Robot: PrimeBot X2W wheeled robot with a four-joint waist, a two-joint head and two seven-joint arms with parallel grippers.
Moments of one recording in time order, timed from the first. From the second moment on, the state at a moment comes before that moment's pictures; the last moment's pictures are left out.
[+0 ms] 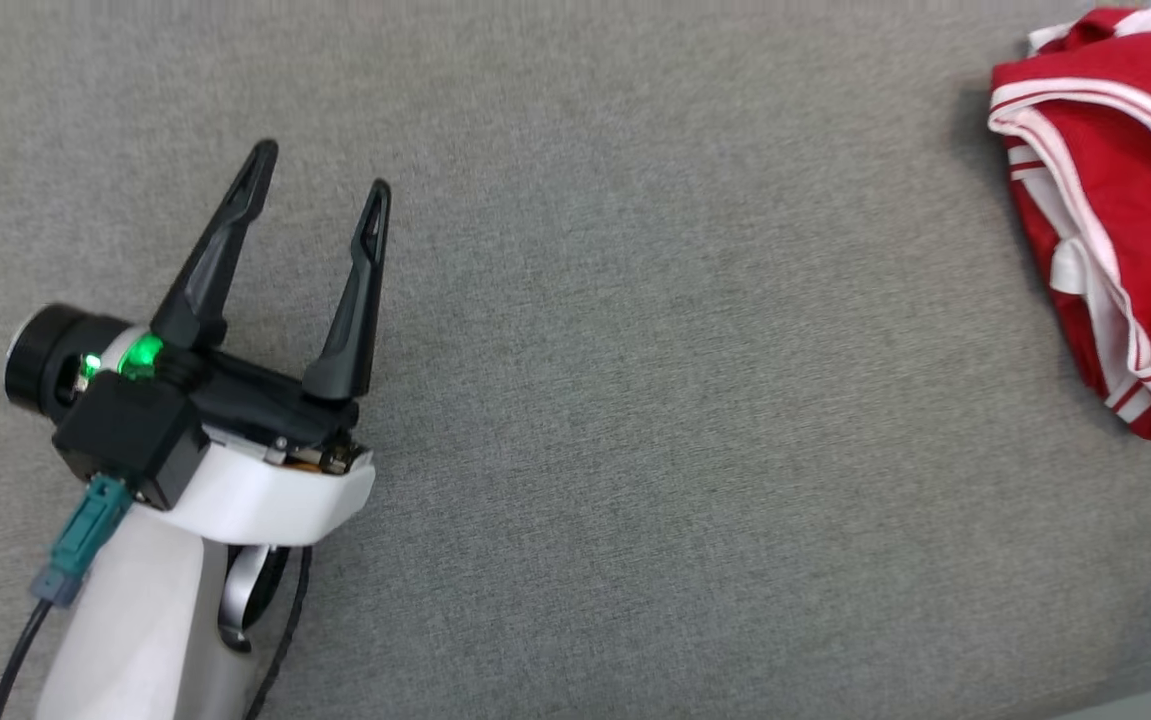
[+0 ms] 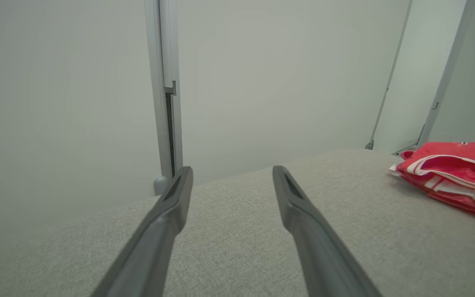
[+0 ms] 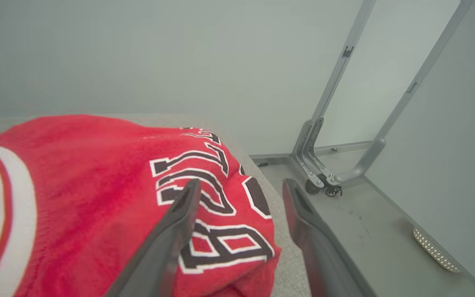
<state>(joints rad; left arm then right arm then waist) -0.38 0.17 -0.19 -0.07 -0.16 -0.12 -0.26 -0.51 -0.47 -0.18 0.61 0.33 0.13 -0.26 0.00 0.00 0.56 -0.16</state>
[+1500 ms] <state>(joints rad) 0.09 0.18 -0.11 0.09 -0.25 -0.02 -0.25 0.28 -0.10 -0.07 -0.21 0.17 0.13 -0.06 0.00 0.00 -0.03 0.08</state>
